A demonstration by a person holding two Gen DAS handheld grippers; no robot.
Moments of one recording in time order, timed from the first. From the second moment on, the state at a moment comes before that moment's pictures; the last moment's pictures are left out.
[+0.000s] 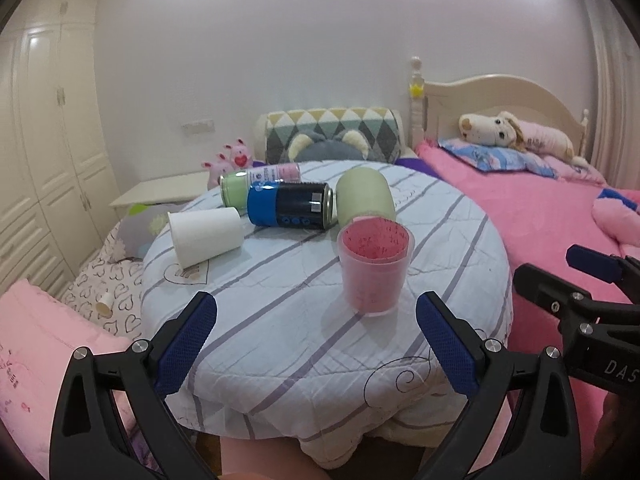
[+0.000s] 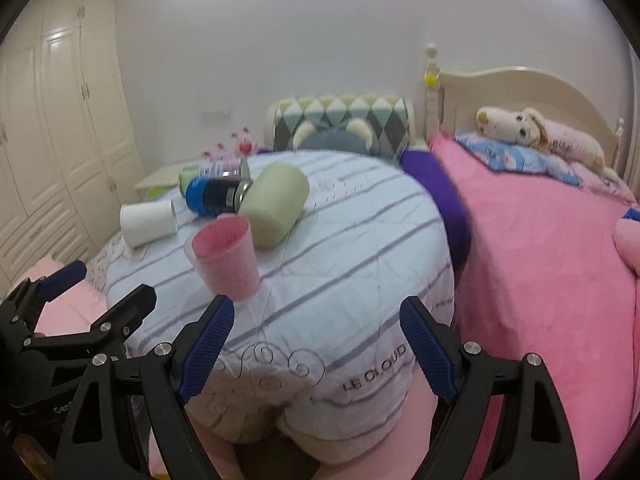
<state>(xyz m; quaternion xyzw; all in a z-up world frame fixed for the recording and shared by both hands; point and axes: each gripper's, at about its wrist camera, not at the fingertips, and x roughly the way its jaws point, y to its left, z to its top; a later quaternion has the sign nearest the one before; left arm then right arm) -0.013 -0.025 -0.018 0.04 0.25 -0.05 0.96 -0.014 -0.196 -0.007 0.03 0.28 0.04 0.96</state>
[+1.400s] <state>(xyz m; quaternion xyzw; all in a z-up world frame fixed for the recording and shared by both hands) -0.018 -0.010 -0.035 0.03 0.16 -0.03 0.99 -0.030 -0.184 -0.026 0.01 0.13 0.01 0.99</state>
